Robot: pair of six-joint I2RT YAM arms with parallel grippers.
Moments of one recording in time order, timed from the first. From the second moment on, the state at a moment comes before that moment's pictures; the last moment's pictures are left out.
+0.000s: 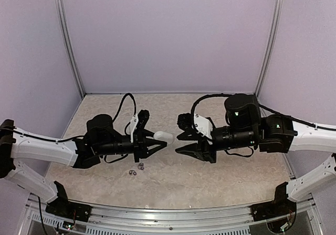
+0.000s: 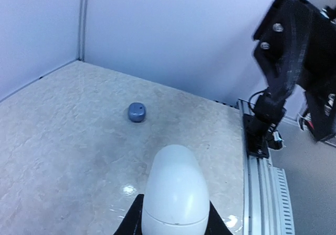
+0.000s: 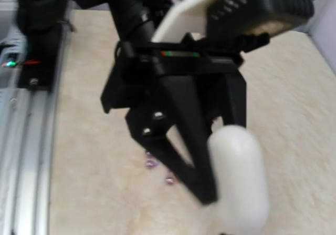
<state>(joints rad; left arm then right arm) -0.95 1.34 0.60 0.64 0.40 -0.11 1.18 1.20 1.05 -0.26 -0.14 -0.30</state>
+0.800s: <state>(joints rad) -0.47 2.03 1.07 0.37 0.37 -0.59 0.94 0.98 0.69 0.04 0.03 0.03</state>
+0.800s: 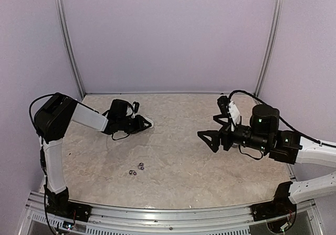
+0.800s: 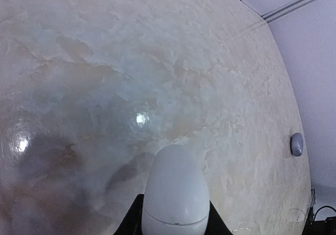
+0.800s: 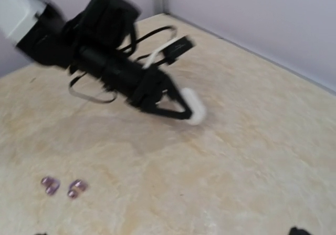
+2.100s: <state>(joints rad) -0.55 1.65 0.94 0.17 -0.04 -0.40 0.45 1.17 0.67 -0.18 0.05 0.27</state>
